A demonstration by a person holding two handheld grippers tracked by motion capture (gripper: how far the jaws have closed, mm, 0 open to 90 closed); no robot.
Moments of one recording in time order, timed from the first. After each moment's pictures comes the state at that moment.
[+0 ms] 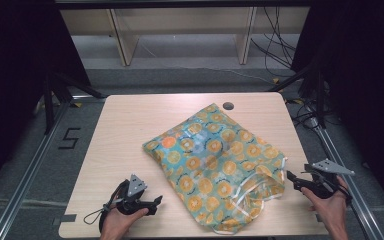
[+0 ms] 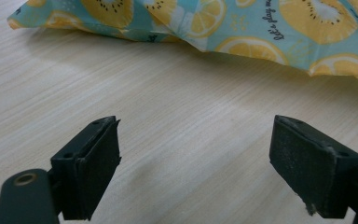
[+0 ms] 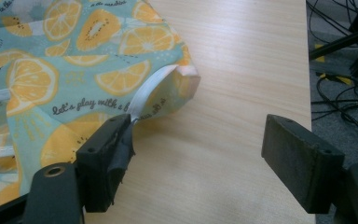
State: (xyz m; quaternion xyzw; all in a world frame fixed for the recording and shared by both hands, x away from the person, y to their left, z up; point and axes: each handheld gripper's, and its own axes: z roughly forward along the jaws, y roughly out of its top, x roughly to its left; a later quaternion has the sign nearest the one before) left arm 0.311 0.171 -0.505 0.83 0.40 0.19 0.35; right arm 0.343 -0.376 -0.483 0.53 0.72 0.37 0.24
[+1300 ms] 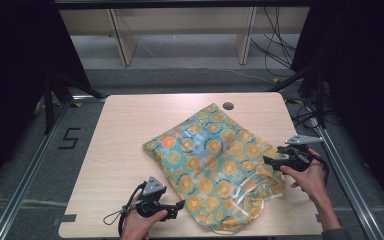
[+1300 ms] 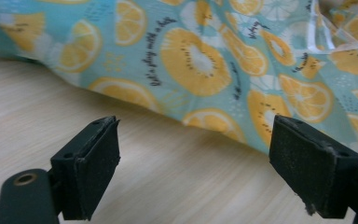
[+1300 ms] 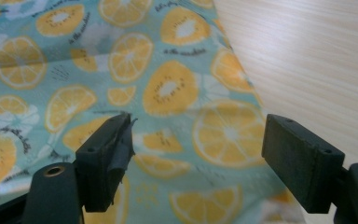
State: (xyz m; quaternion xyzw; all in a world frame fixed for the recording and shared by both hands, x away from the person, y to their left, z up) left arm 0.305 0.113 -0.503 0.79 0.42 0.08 0.43; right arm 0.414 -0.327 -0.455 0.44 0.79 0.39 0.16
